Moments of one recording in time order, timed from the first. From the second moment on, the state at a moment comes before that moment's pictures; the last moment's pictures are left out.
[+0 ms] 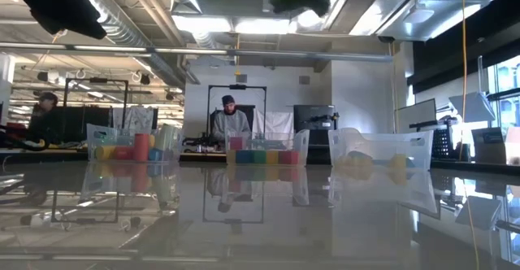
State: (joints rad) left arm -0.77 1.09 0.74 -0.58 -0.79 -0.89; right arm 0.23 1.62 1.33 -0.19 0.96 -0.69
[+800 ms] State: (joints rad) left arm -0.77 1.09 0.74 -0.58 -0.79 -0.88; right arm -0.34 1.47 1.23 -0.86 0.63 -0.32
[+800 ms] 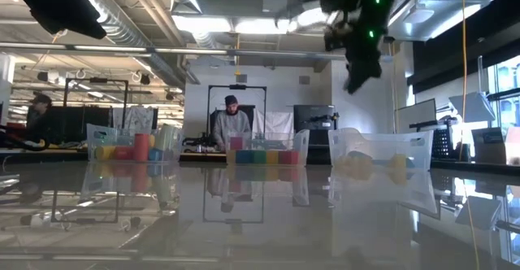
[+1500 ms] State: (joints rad) left arm -0.77 1.09 0.74 -0.58 -0.82 -0.88; right arm -0.55 1.47 0.94 -0.64 0.35 -0.34
